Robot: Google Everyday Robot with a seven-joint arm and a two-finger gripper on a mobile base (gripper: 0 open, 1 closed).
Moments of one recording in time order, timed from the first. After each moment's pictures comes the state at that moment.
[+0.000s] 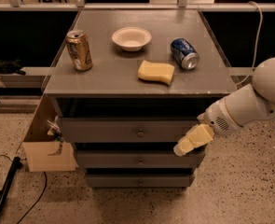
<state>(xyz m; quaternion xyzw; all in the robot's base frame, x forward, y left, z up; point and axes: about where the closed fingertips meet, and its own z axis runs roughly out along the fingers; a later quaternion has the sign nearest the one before) 0.472 -0.154 0.752 -0.40 0.87 0.23 0.19</state>
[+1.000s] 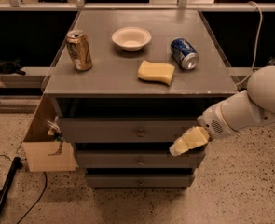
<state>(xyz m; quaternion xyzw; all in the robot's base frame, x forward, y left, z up) 0.480 -0.150 0.739 -0.37 0.88 0.22 0.21</state>
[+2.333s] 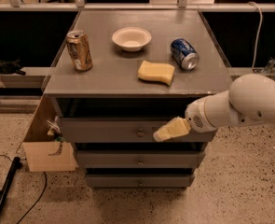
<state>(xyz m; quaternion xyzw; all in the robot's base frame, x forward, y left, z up) 0.529 -0.118 0.742 -0.34 0.87 0.19 0.31</state>
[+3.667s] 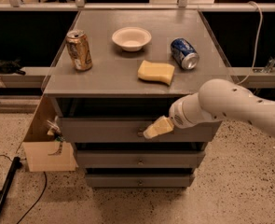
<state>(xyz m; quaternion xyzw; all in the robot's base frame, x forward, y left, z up) 0.579 -0.091 0.696 -0.38 0.86 0.14 0.31</state>
